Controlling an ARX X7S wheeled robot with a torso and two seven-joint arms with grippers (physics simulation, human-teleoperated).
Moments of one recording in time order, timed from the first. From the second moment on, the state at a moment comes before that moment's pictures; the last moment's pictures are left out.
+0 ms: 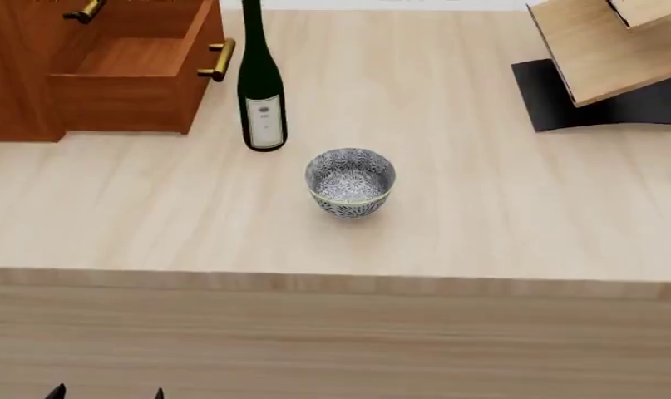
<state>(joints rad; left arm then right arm) 0.01 -0.06 0.08 0.00 -0.05 -0.04 -0.08 0.00 0.06 -0.09 0.05 -0.04 0.05 0.15</state>
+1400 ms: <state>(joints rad) 0.01 -0.23 0.12 0.37 -0.19 -0.31 -0.14 -0.05 0.19 -0.16 -0.34 -0.07 0.35 0.25</state>
